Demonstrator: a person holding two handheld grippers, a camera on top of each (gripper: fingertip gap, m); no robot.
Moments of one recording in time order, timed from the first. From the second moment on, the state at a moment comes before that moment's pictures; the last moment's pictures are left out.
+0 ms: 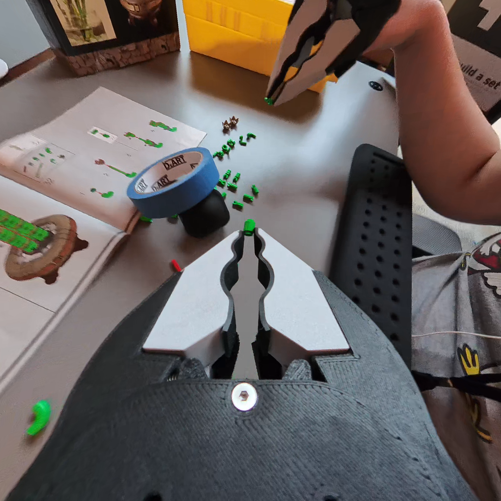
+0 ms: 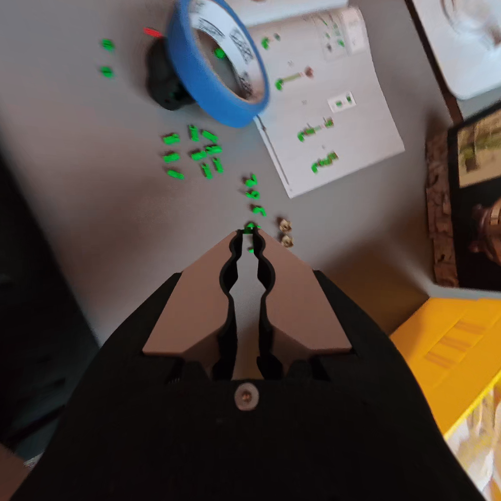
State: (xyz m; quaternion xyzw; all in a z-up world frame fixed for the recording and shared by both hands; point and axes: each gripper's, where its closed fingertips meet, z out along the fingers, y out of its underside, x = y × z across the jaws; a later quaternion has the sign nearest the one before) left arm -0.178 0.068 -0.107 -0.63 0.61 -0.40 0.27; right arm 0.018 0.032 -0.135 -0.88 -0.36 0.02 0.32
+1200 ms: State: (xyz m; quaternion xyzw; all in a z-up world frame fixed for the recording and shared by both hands) left arm -0.178 0.014 -0.142 -0.64 0.57 -0.44 0.27; right arm -0.181 0.012 -0.136 -0.66 -0.55 0.07 0.51
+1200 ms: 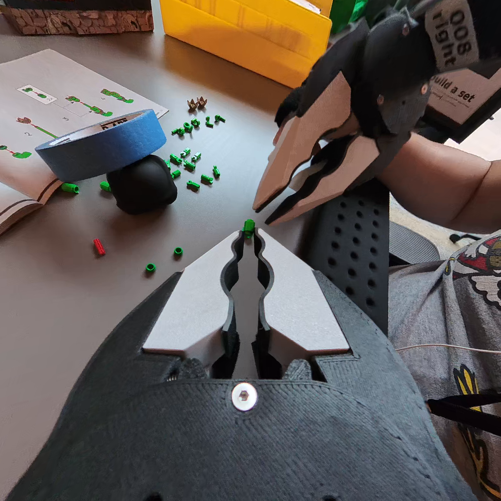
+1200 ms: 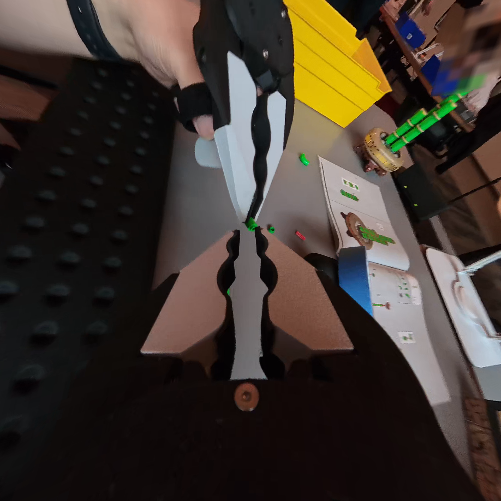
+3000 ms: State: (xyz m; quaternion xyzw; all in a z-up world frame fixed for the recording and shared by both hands) left arm -0.165 0.005 -0.160 -0.58 0.70 -0.36 0.22; right arm -0.172 0.015 -0.157 -0.63 -0.60 -0.02 0.49
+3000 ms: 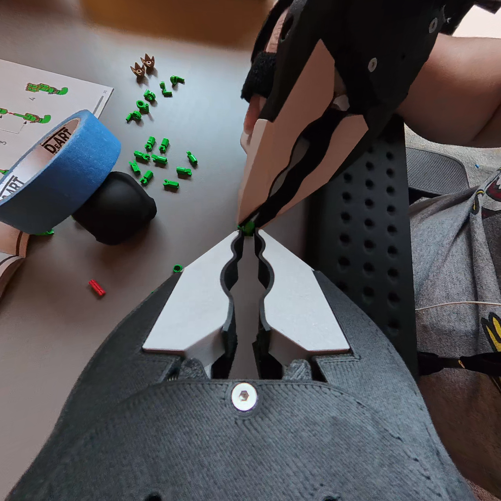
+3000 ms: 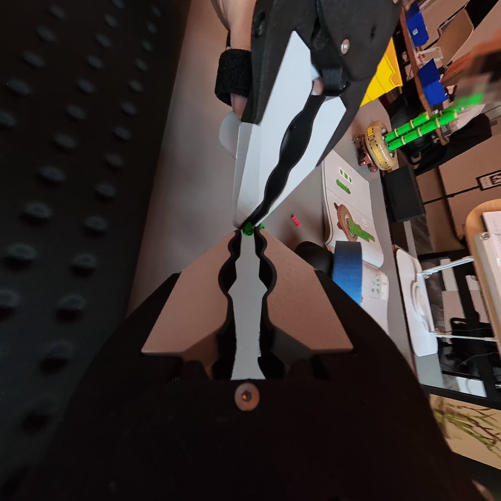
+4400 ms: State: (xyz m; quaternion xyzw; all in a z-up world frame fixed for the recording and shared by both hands) left arm -0.184 0.067 -0.129 -0.63 0.58 -0.43 0.29; right arm -0.152 0.007 -0.207 -0.62 -0.78 0.09 0.10
